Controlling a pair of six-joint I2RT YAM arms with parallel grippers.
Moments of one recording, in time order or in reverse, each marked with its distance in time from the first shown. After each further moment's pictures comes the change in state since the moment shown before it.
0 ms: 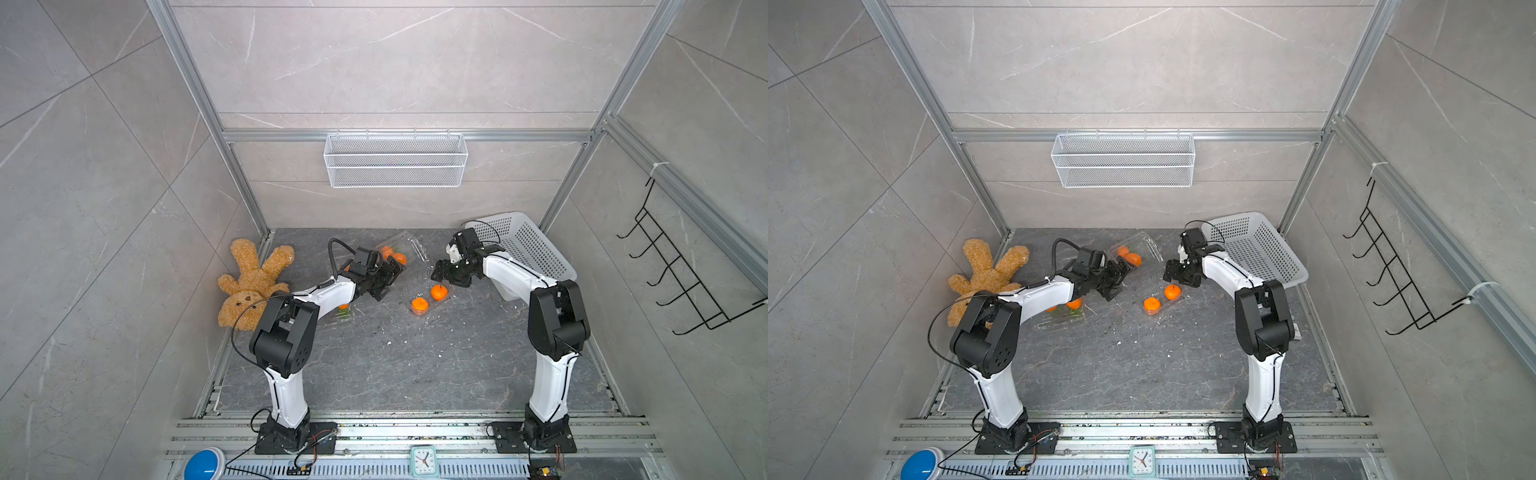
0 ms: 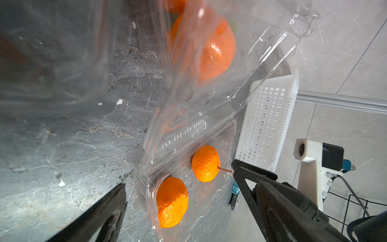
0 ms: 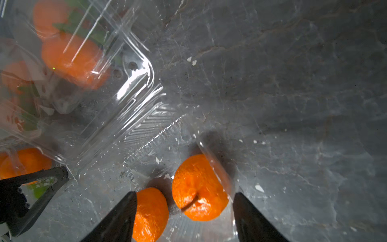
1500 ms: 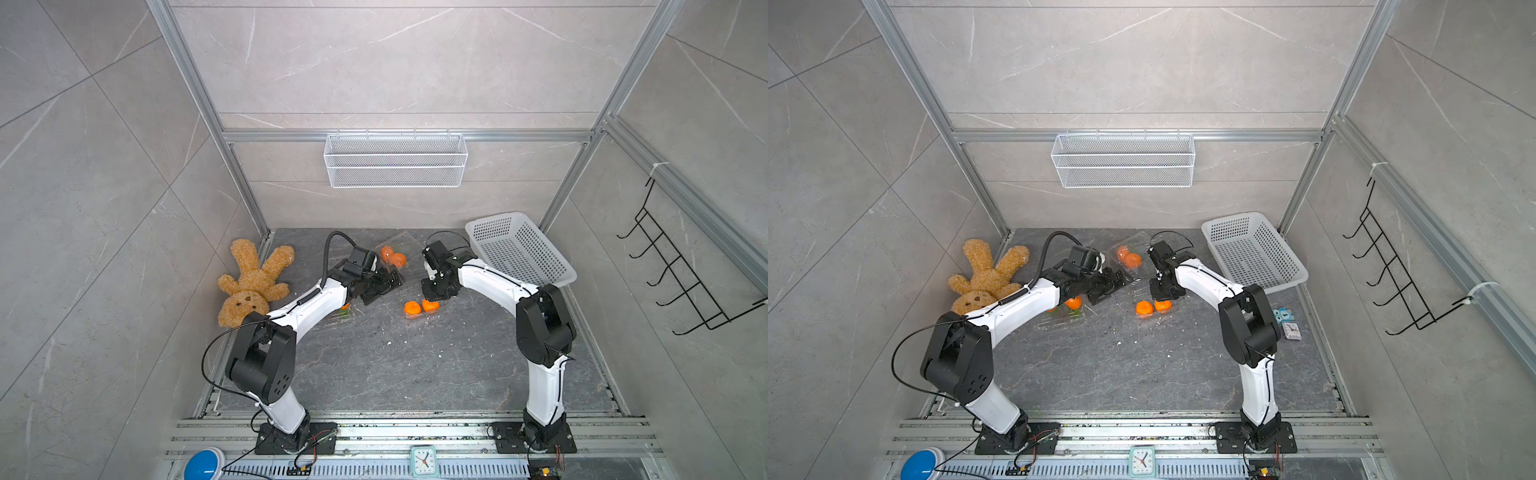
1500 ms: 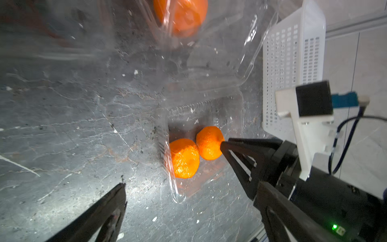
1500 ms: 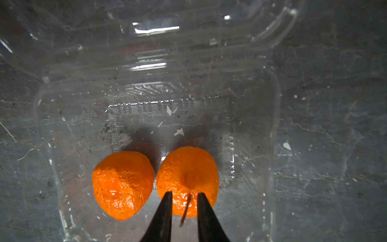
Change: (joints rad) left arm -0.071 -0.230 -0.053 -0.284 -0.053 0.353; right arm 0.216 0.005 0.032 -0.192 0.263 -0.065
